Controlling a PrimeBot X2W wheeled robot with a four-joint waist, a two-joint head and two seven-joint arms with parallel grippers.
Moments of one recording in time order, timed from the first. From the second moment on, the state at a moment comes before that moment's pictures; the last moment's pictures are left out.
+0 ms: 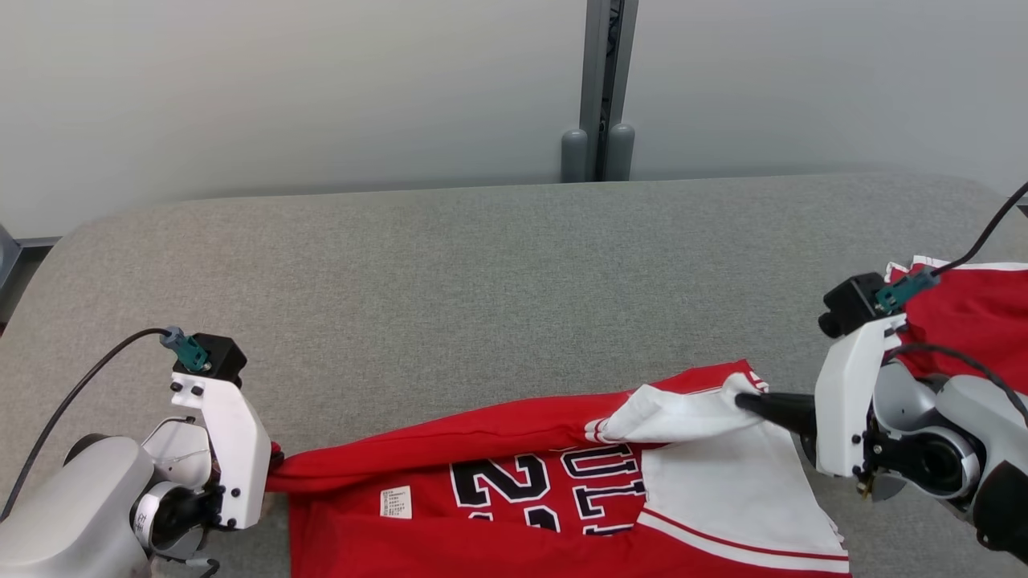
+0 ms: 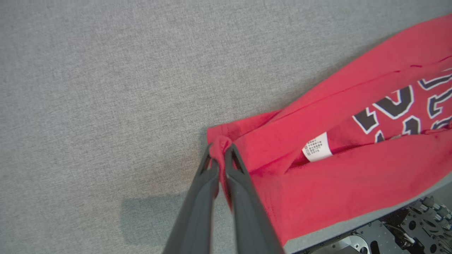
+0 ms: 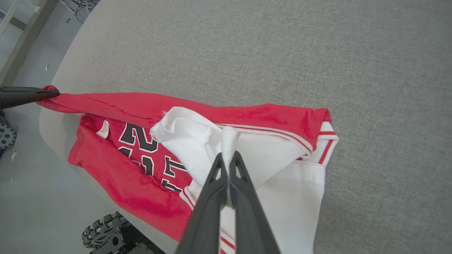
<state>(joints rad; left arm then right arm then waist) -0.56 0.58 -0.86 0.49 -1.04 0.00 0.63 -0.84 -0.65 1.27 0.42 1.48 0.13 0.33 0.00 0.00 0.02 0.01</state>
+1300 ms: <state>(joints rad) -0.47 0.58 -0.88 0.46 -1.12 -0.01 0.72 -0.73 -0.71 1.26 0.35 1.52 0.13 0.40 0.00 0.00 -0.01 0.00</state>
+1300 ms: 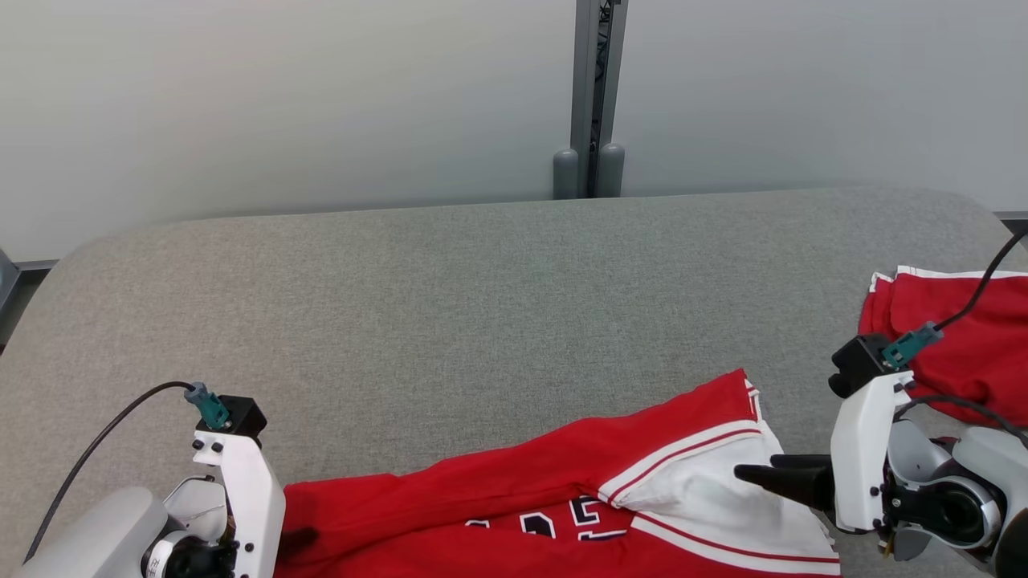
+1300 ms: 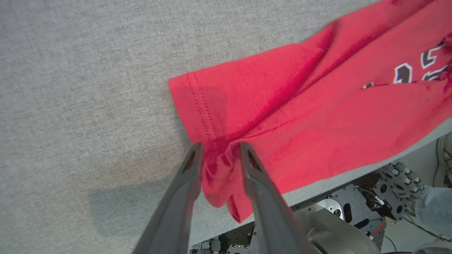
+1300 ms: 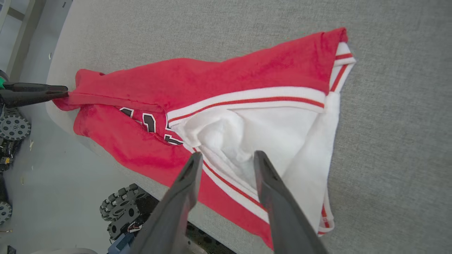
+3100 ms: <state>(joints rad) -0.16 0.36 -0.59 0.16 -0.77 0.21 -0.26 -0.34 -0.31 0.69 0.94 1.26 0.13 -0.16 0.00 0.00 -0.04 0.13</state>
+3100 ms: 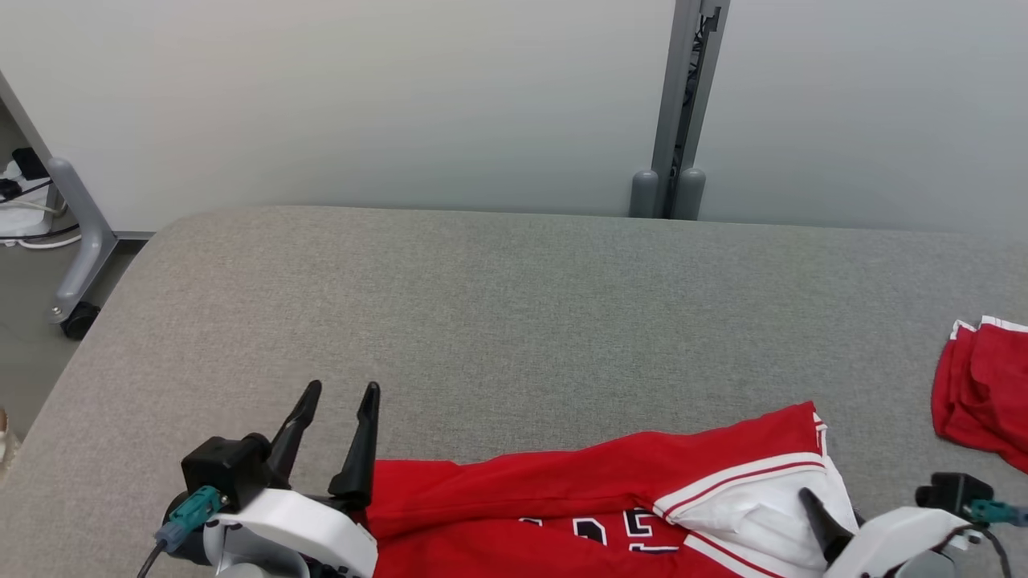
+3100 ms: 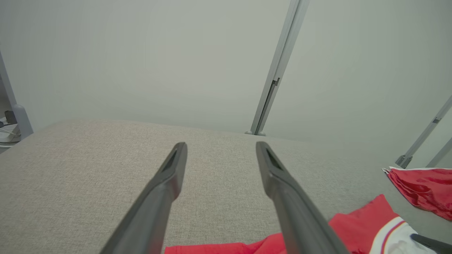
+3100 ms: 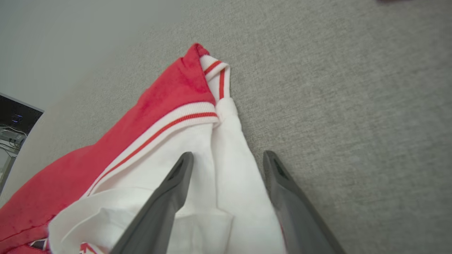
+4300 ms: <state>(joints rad) -0.04 0.17 -0.30 0.14 -0.45 0.13 -0.26 -0.40 -0.51 0.65 0.86 1.31 0.13 -0.13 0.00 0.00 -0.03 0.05</state>
